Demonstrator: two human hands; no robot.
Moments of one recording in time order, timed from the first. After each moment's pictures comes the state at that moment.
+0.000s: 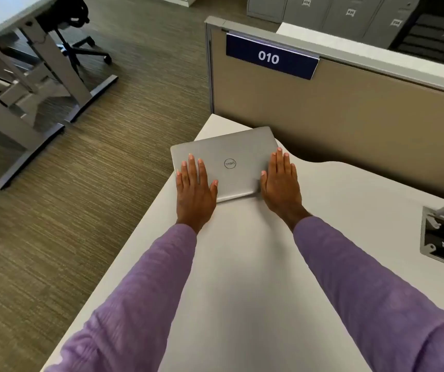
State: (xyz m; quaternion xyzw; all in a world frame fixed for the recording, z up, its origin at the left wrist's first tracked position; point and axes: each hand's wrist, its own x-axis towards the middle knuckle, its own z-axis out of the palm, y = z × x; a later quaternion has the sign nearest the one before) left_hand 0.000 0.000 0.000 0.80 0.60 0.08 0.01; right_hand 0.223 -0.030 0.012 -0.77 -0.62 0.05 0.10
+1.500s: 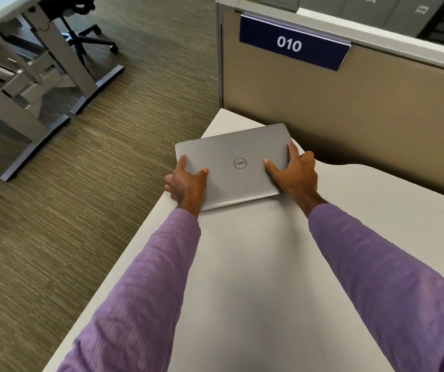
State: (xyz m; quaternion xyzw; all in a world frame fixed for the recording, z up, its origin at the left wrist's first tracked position) left_hand 0.002 0.058 0.023 0.40 0.80 0.26 0.37; right_hand 0.246 0.026 0.000 -0.84 -0.49 0.17 0.18
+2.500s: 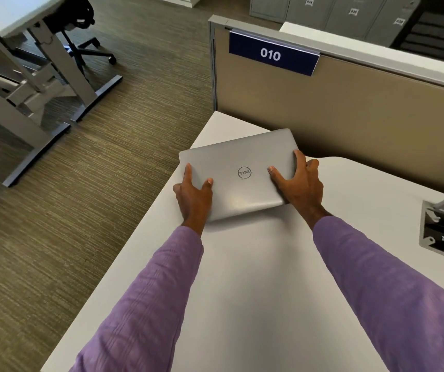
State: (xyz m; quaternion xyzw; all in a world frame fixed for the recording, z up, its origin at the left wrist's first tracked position) left_hand 0.002 -0.033 0.056 0.45 0.72 0.33 0.41; right_hand 0.246 -0.059 0.044 -0.84 -0.45 0.15 0.25
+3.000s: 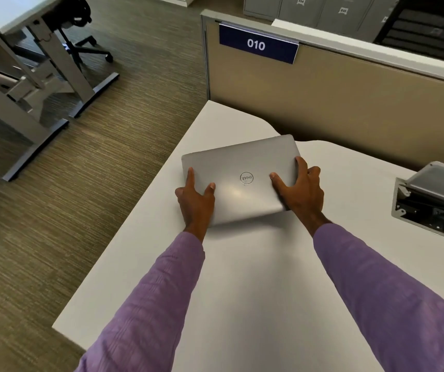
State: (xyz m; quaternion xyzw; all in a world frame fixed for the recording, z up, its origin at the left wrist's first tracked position) left_hand 0.002 -0.124 0.071 0.47 0.71 0.33 0.41; right_hand 0.245 -0.159 0.056 -0.85 -0.44 0.15 0.24
